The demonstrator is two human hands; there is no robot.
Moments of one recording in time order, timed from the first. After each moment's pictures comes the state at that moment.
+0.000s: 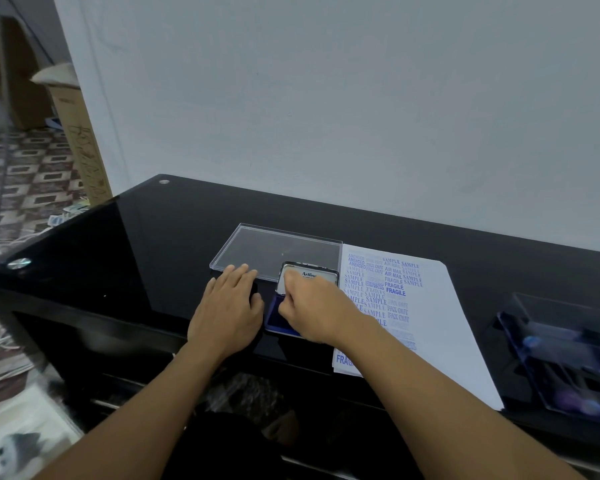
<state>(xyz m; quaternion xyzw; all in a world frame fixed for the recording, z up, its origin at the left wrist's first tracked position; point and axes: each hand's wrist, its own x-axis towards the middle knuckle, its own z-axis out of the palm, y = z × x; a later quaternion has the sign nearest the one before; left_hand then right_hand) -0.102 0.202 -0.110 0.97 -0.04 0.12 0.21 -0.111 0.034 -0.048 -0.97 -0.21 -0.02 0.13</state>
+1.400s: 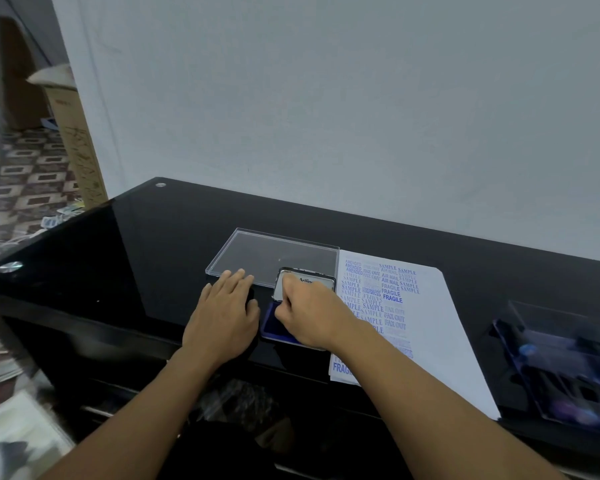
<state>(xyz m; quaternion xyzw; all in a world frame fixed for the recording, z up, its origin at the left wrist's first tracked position) -0.099 0.204 -0.112 0.97 -0.04 0.11 0.21 -0.106 0.034 -0.049 -0.97 -0.20 -0.02 0.15</state>
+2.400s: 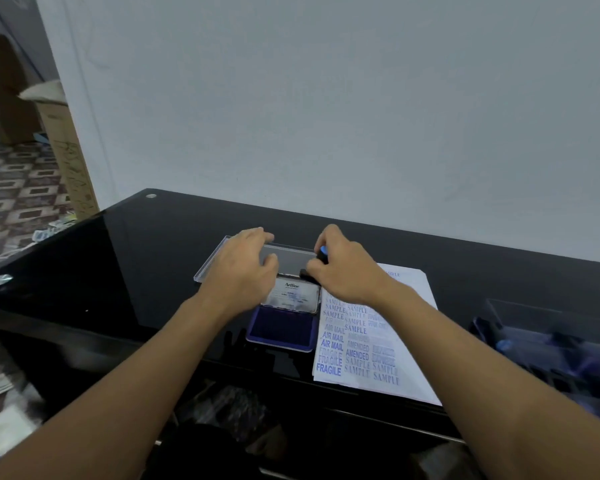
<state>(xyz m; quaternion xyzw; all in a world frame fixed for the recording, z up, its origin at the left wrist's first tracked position) -0.107 0.160 -0.004 0.93 -0.10 0.16 0.32 -0.106 -0.022 0.023 -0.94 -0.15 -0.05 0.30</state>
